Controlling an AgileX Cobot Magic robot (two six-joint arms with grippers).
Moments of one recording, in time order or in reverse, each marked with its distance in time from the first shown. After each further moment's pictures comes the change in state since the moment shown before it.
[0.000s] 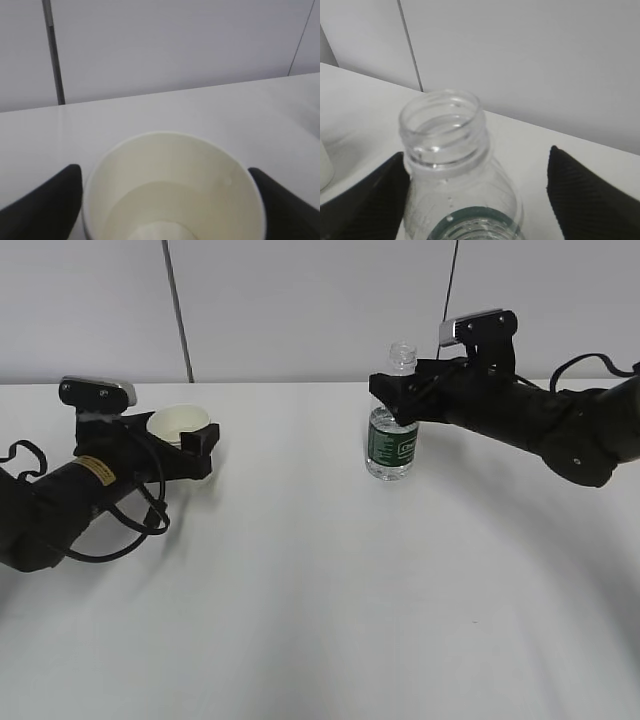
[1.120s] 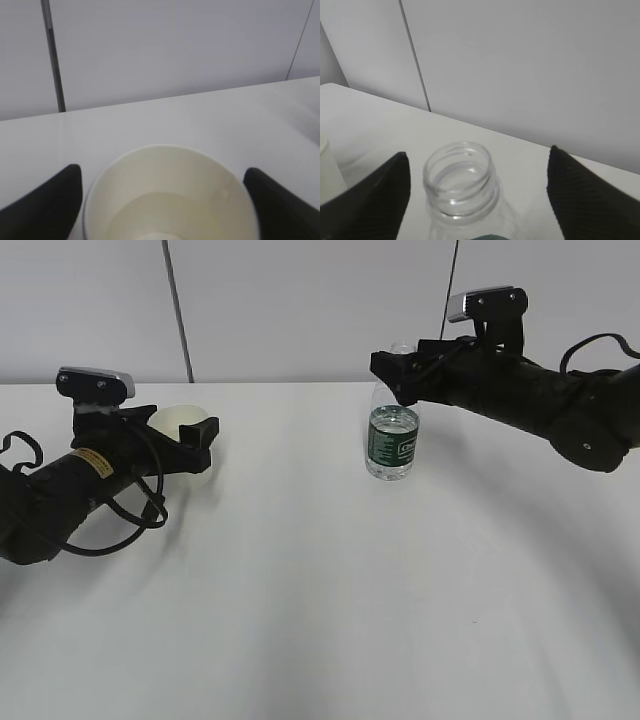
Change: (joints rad) left arm 0.000 -0.026 0.000 0.005 0.022 0.001; right arm 0.000 -0.054 0.000 -0.018 0.006 0.063
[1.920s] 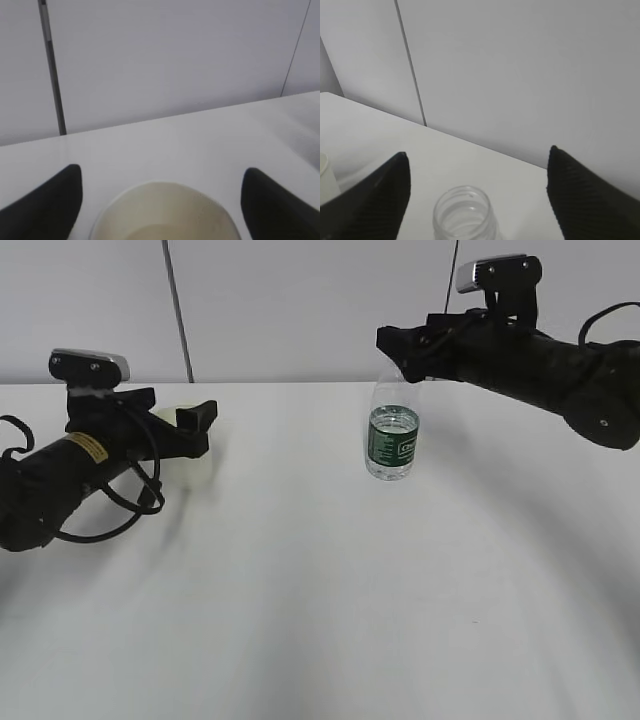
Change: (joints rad) left arm 0.000 -0.060 0.000 0.009 0.019 0.000; right arm 0.000 -0.084 0.000 -0.013 0.063 0.008
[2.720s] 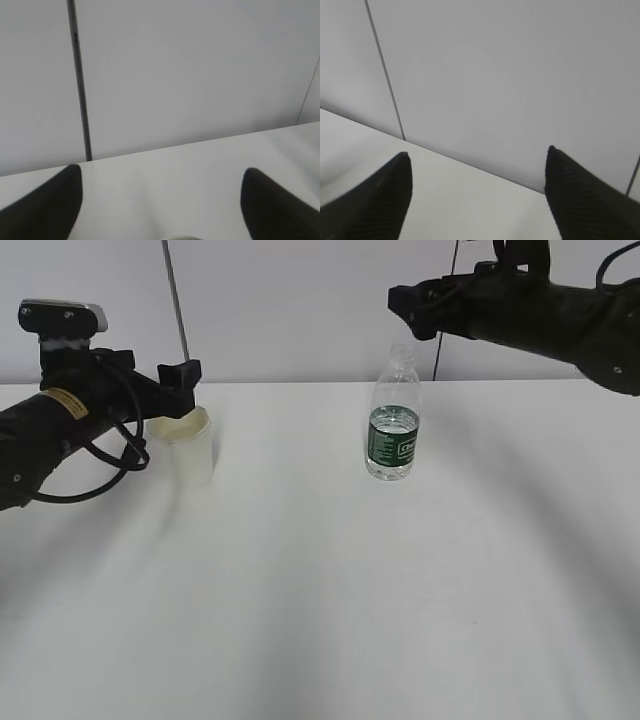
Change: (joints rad) left arm 0.000 -0.143 -0.015 -0.054 0.160 0.000; right arm 0.002 -0.064 -0.106 -0.073 0.196 0.110
